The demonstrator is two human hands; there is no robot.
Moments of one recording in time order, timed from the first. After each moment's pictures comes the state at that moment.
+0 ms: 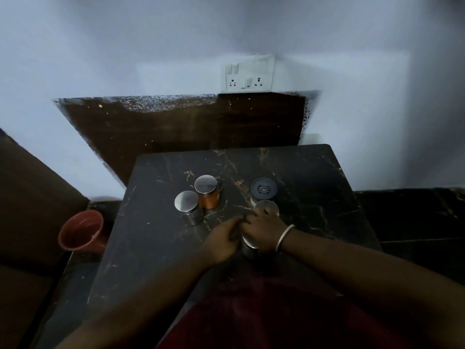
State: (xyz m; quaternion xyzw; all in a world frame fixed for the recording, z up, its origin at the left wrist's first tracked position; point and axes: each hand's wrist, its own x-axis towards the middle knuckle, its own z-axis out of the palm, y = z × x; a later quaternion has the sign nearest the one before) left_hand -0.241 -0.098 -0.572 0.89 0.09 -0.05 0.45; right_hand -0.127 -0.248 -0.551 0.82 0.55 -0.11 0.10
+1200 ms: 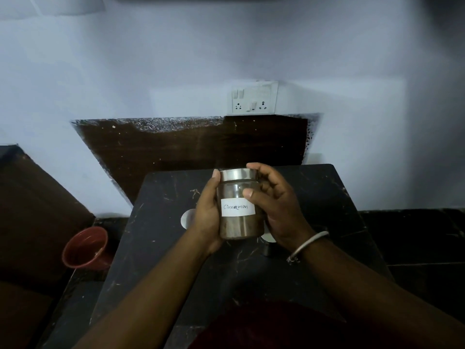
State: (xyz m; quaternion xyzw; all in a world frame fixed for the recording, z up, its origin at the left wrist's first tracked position) left_hand -0.224 -0.095 -0.403 0.45 0.12 0.03 0.89; right_hand -0.155 -0.235 -0.386 0.59 0.24 -0.20 -0.75
